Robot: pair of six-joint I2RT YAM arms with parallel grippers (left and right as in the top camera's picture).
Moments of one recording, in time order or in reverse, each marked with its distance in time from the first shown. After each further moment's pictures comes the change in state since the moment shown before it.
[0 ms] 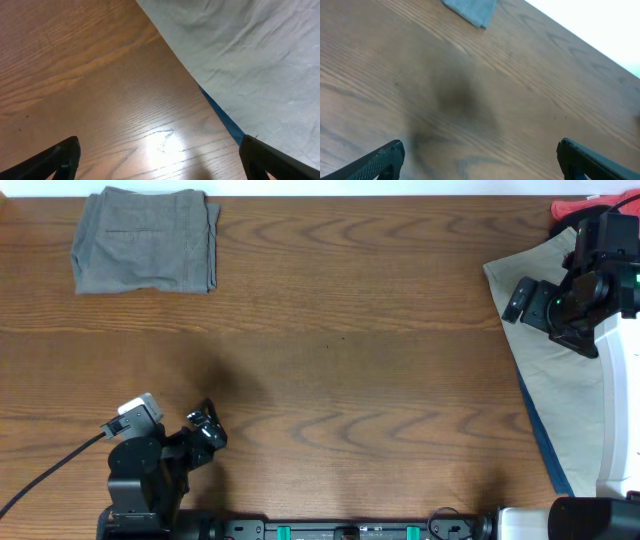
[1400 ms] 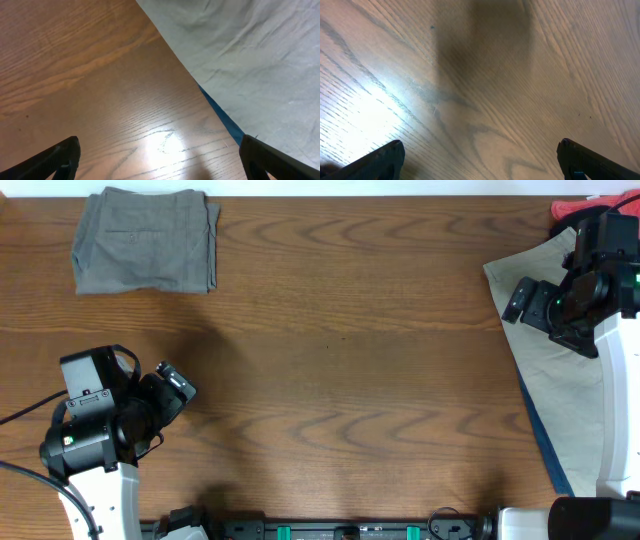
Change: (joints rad) left arm 0.322 0.653 0.363 -0.250 0.215 -0.026; right arm 0.000 0.000 0.000 0.000 0.000 0.000
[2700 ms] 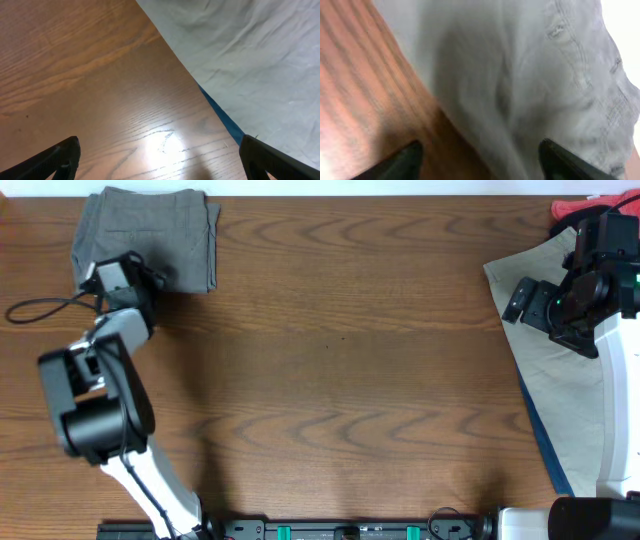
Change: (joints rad) left arm 0.008 1.072 0.259 1.194 -0.213 -0.267; right arm 0.000 0.000 0.000 0.000 0.000 0.000
